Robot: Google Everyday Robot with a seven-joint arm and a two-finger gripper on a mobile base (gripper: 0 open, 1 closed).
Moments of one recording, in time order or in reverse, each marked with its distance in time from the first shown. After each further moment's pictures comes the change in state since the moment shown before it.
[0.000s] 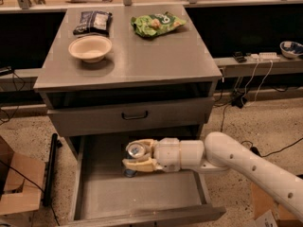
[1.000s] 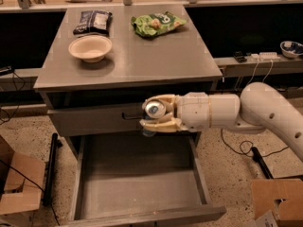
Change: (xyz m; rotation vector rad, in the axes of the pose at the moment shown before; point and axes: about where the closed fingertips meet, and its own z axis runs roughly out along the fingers) arm -0.152 -0.025 -0.077 0.015 0.012 -0.313
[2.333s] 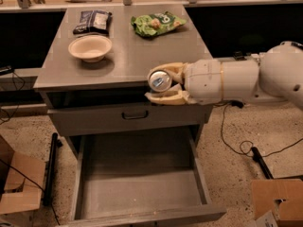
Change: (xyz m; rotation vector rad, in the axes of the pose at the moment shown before) arm -0.064 -0.038 -0.022 0.066 0.114 -0.237
